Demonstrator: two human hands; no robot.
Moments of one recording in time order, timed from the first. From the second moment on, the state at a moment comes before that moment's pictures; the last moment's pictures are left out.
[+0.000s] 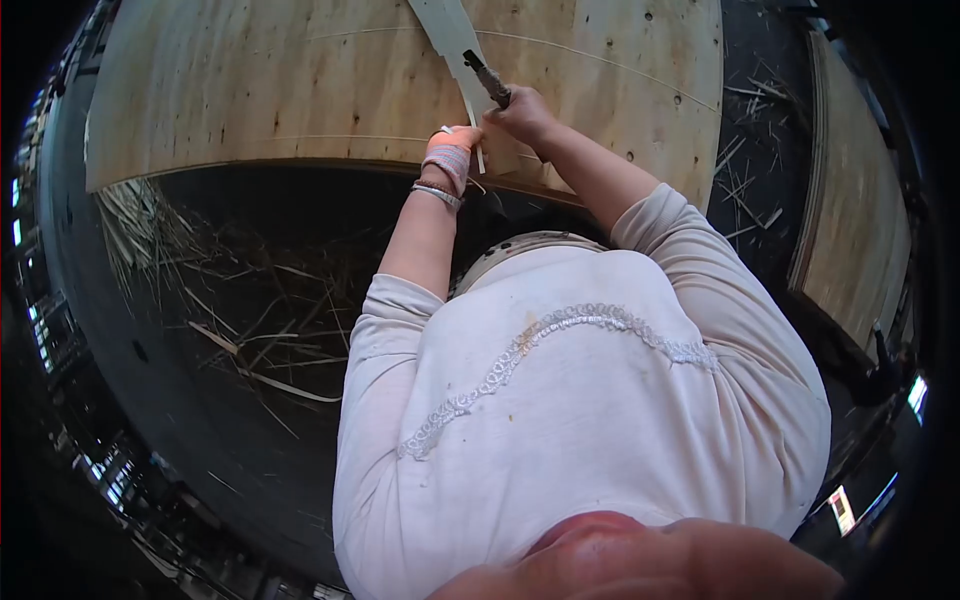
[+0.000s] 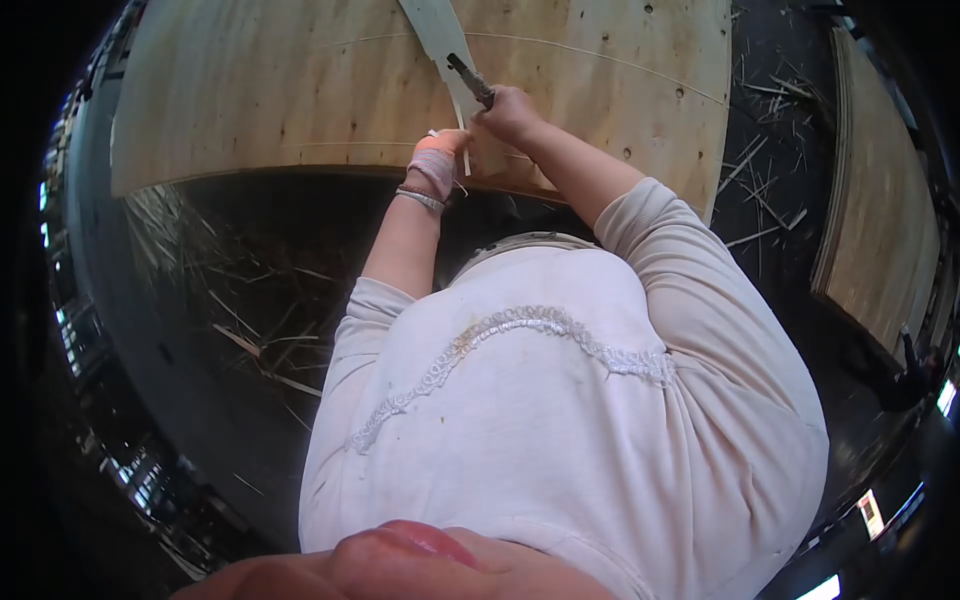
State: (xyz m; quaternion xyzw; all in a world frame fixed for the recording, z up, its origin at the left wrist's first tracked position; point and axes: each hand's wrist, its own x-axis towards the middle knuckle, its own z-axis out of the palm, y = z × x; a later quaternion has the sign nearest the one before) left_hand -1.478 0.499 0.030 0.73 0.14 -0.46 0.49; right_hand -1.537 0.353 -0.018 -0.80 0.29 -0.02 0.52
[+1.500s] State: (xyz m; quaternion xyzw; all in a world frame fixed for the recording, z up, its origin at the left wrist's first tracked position) left_hand -1.633 0.348 0.007 0.71 -0.08 -0.63 0.32; right_hand -1.718 0.238 0.028 -0.27 0.50 -0.45 0.69
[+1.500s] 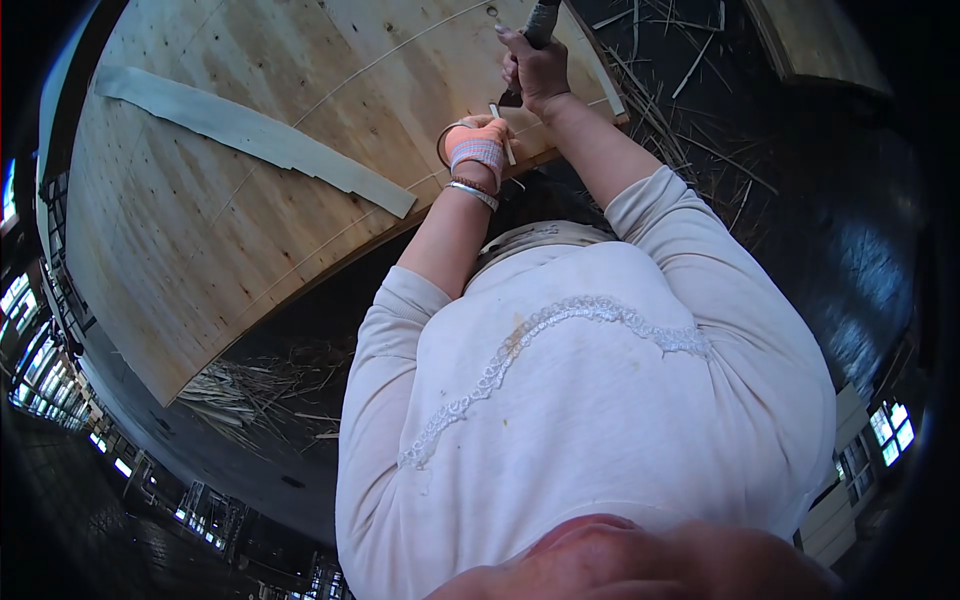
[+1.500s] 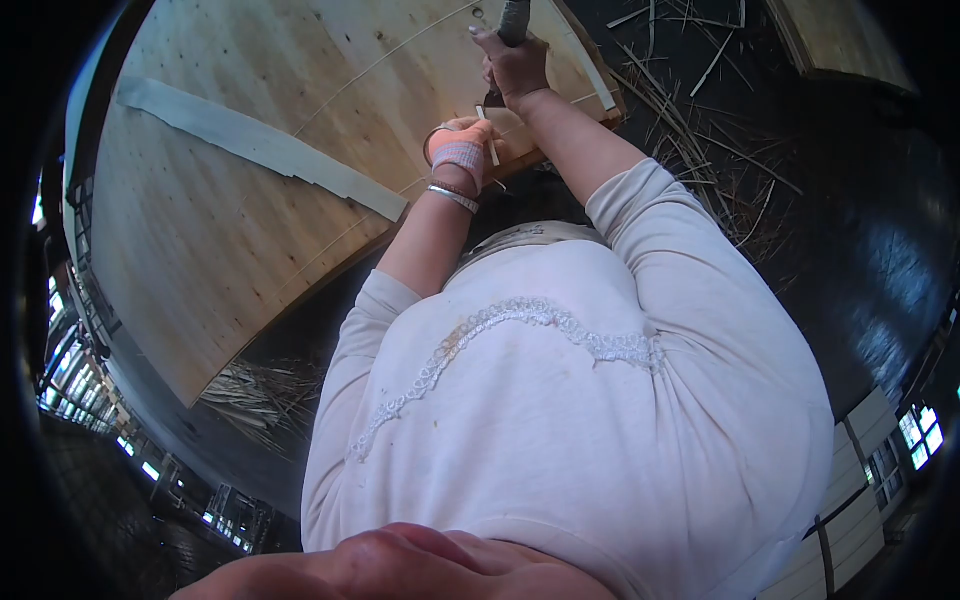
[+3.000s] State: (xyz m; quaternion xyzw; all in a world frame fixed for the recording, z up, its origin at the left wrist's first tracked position) left_hand -1.619 0.210 -0.024 0.80 -0.35 -0.40 0.27; right_hand -1.678 0.080 -0.005 -0.38 0.54 -0.47 0.59
